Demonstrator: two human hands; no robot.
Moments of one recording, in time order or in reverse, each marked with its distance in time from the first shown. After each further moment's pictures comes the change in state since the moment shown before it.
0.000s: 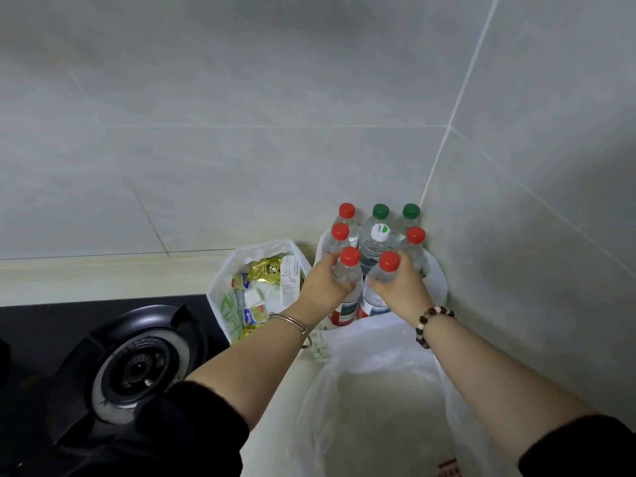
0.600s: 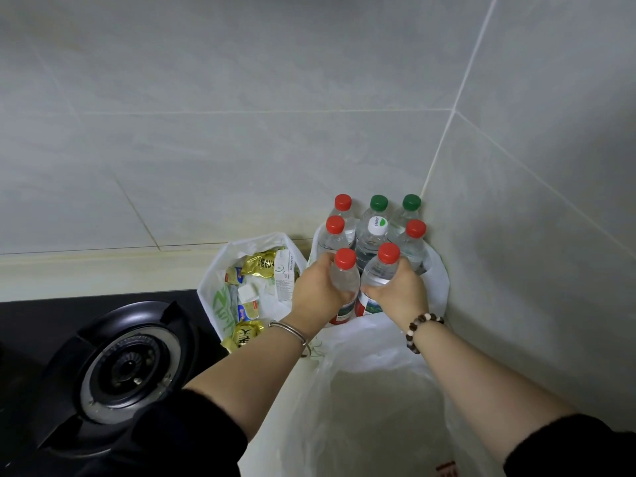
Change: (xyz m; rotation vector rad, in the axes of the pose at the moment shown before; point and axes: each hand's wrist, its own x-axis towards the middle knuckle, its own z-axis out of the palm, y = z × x) left_hand 0.011 -0.020 0.024 0.239 0.145 -0.014; right_hand 0.005 0.019 0.010 -0.040 0.066 0.077
